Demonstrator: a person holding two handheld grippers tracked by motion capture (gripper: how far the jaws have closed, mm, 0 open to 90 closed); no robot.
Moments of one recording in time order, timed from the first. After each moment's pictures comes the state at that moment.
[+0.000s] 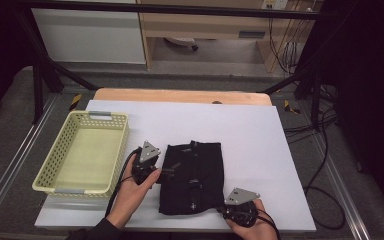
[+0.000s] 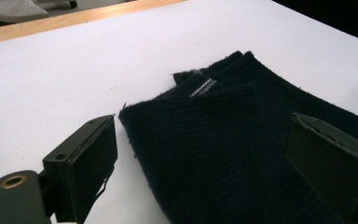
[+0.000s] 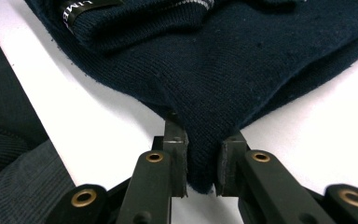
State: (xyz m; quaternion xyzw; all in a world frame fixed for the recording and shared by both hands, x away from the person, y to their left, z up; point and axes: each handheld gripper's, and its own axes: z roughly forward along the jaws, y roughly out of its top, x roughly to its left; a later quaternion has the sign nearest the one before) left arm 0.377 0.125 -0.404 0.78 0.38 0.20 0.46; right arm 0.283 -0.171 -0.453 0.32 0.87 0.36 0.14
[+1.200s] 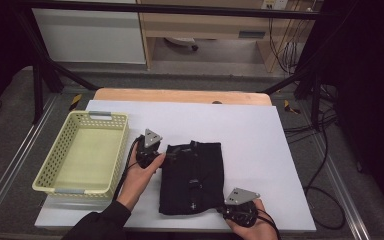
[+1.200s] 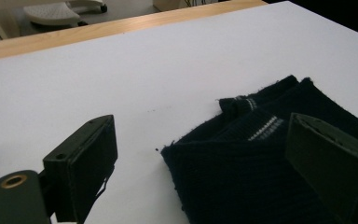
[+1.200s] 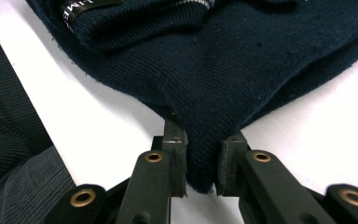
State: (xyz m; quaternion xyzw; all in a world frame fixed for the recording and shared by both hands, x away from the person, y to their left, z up) left arm 0.421 0.124 -0.411 0.75 0.43 0.22 0.46; right arm 0.283 -0.171 -0.453 0.32 0.87 0.36 0.14
